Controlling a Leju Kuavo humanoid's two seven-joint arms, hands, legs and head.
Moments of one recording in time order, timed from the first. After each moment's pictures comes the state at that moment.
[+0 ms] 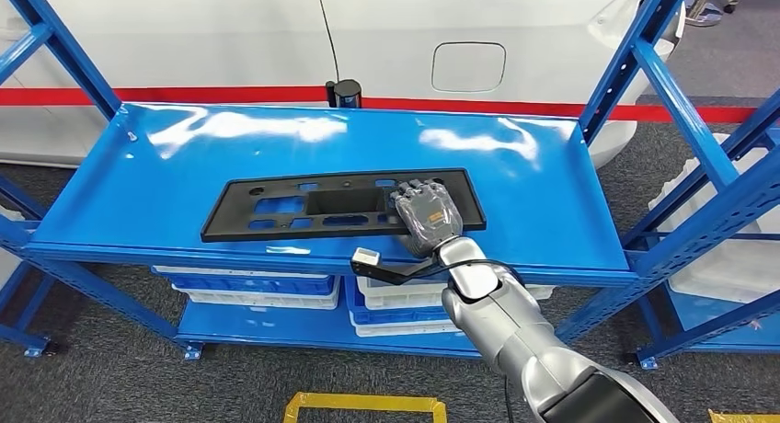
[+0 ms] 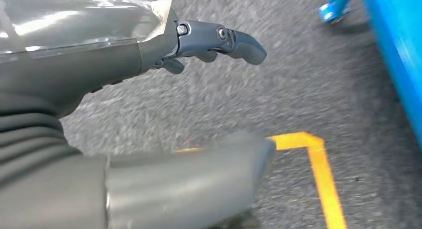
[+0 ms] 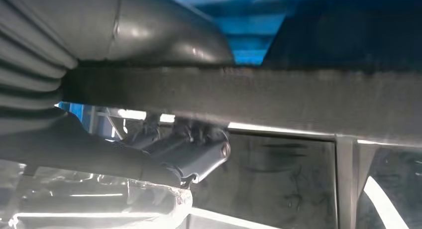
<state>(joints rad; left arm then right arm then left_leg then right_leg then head) -0.07 -0.14 -0.65 -0.13 0.73 0.69 -0.56 -0.81 0.16 0.73 -0.46 1.32 -0.54 -0.08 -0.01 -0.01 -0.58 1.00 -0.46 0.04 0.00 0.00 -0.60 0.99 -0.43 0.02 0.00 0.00</state>
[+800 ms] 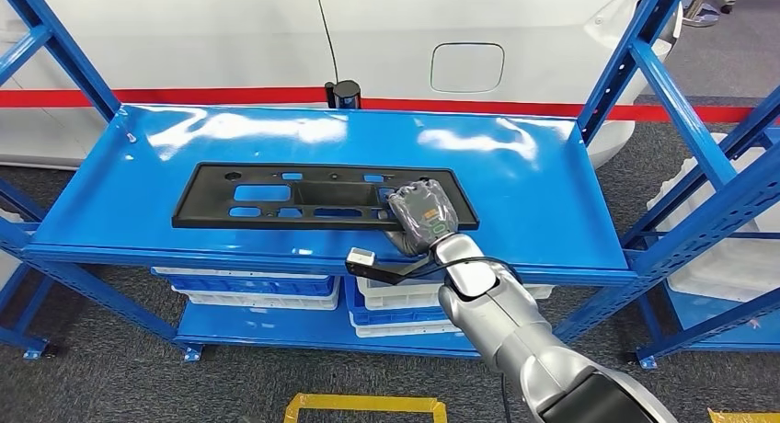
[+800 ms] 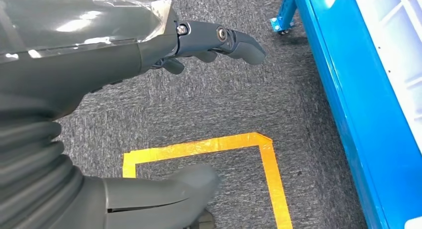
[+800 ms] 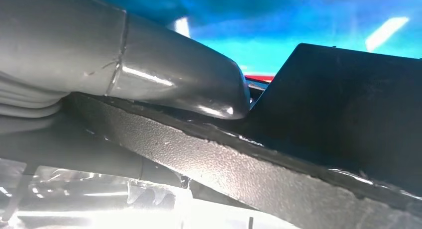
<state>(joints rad) -0.11 -0.17 -0.60 -0.16 0.66 0.70 -0.65 -0.81 0.16 0.73 -0.51 1.30 -0.55 -0.12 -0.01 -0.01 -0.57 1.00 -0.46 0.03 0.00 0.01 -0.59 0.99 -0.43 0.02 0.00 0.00</state>
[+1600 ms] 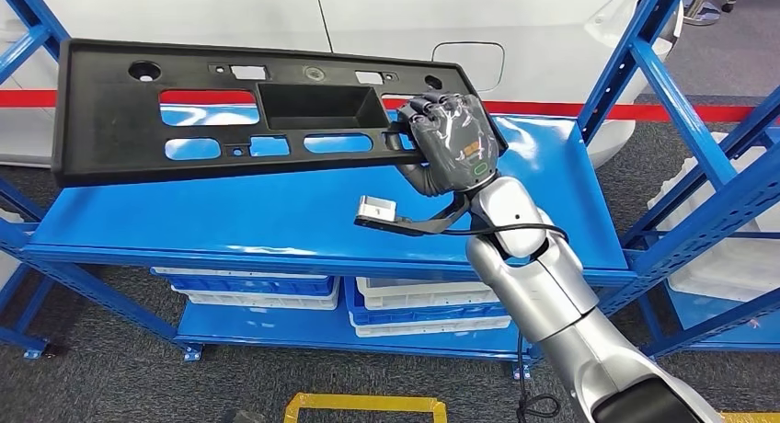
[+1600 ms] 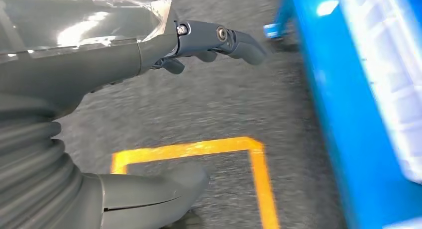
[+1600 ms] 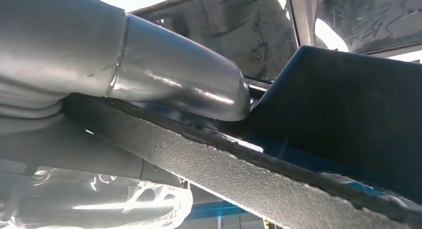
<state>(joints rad) -0.12 -0.17 -0.46 -0.18 0.56 0.70 -0.64 -0.80 0.00 0.70 -1.17 1.19 -0.44 -0.19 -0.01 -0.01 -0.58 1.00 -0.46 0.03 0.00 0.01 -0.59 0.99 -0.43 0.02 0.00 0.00</state>
